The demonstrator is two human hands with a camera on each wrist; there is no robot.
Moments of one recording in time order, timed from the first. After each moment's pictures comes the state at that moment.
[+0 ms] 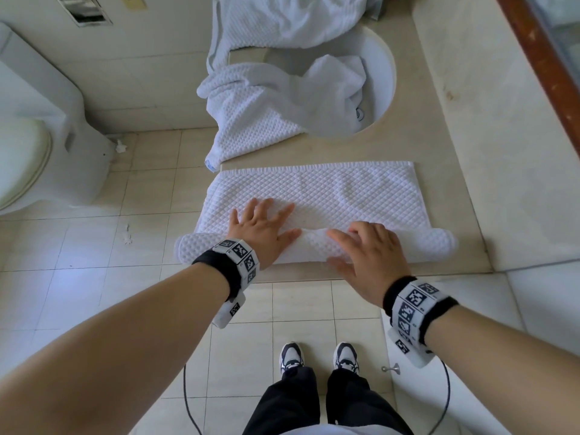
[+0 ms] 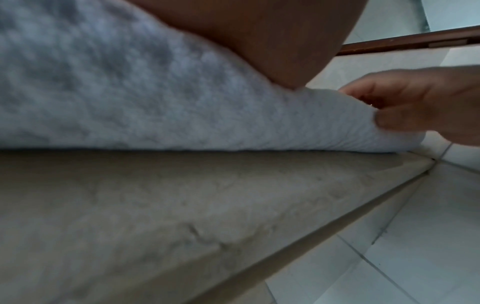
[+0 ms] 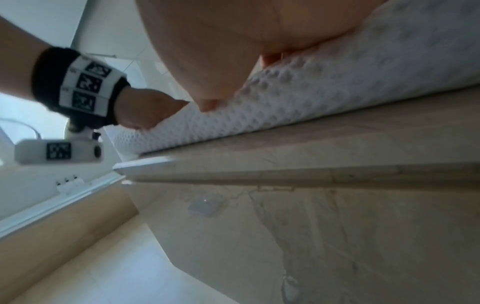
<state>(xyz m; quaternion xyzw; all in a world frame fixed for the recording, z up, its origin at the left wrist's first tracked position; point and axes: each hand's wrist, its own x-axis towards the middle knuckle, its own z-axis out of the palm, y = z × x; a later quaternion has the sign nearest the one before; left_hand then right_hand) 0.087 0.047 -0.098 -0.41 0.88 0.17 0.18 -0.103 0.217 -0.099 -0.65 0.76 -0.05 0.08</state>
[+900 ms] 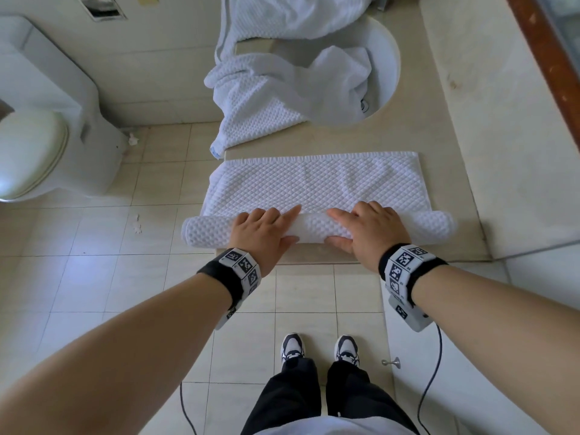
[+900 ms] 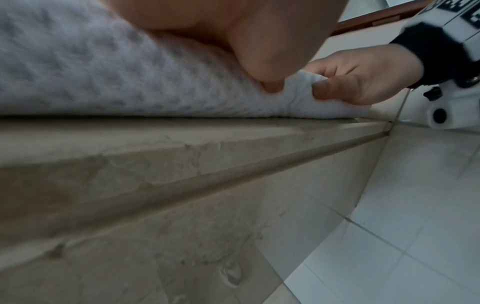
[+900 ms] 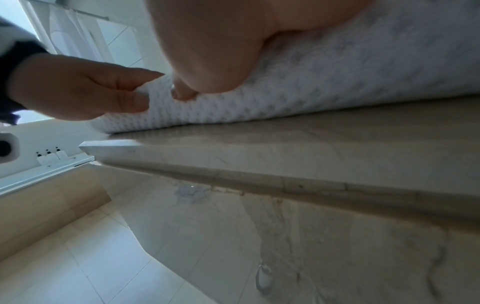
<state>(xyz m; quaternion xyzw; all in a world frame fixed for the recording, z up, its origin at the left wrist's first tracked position) 0.105 0.096 -0.097 -0.37 0.93 0.05 0.07 -0.123 0.202 -0.096 -0.66 0.74 0.04 0.11</state>
